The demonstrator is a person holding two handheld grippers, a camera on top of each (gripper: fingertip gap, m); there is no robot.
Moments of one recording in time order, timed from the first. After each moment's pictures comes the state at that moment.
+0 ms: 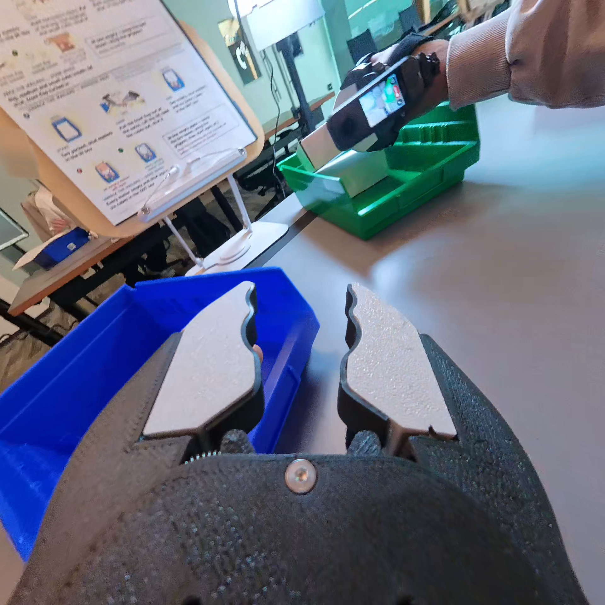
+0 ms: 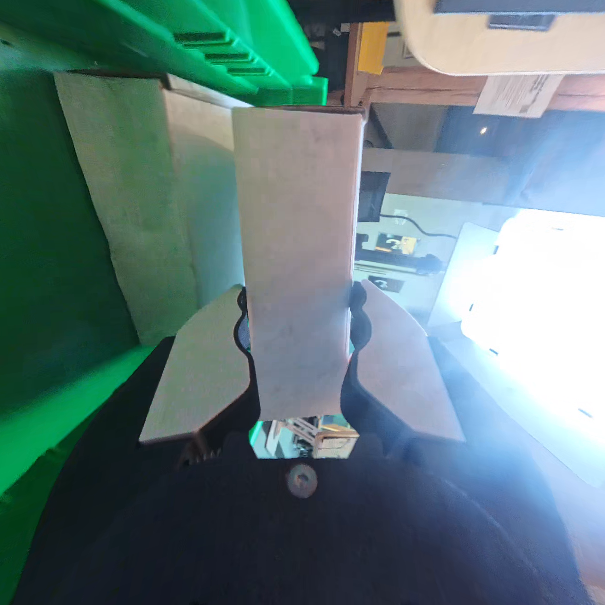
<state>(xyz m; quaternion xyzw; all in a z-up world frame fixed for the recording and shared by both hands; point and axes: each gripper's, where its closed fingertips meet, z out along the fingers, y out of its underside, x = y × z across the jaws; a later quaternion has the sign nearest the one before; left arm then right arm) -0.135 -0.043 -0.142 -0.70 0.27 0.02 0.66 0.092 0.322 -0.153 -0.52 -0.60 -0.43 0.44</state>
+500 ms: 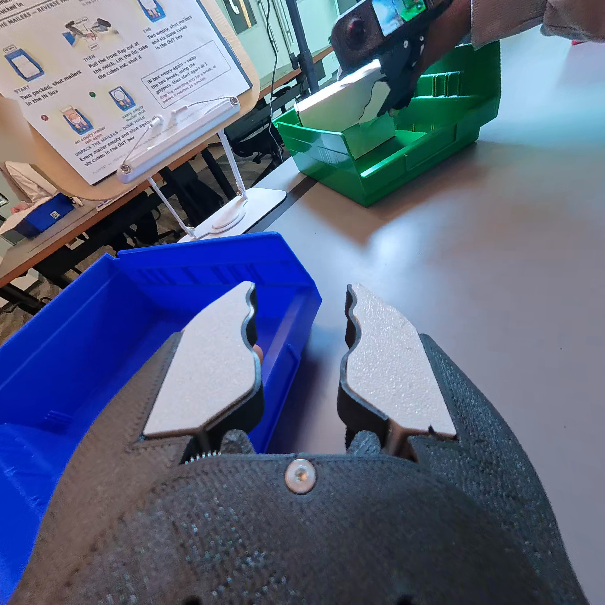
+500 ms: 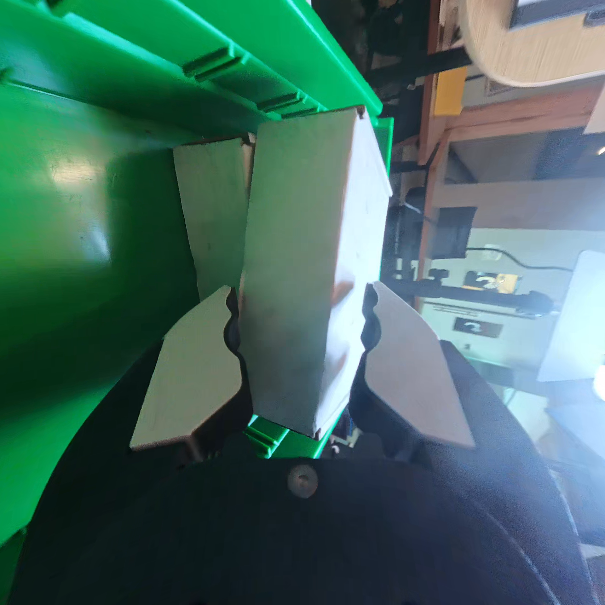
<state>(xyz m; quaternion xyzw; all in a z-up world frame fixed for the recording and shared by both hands) -0.145 -0.032 -0.169 -0.74 0.27 0.03 0.62 0.079 0.323 -0.187 -0.57 -0.64 -0.28 0.42</state>
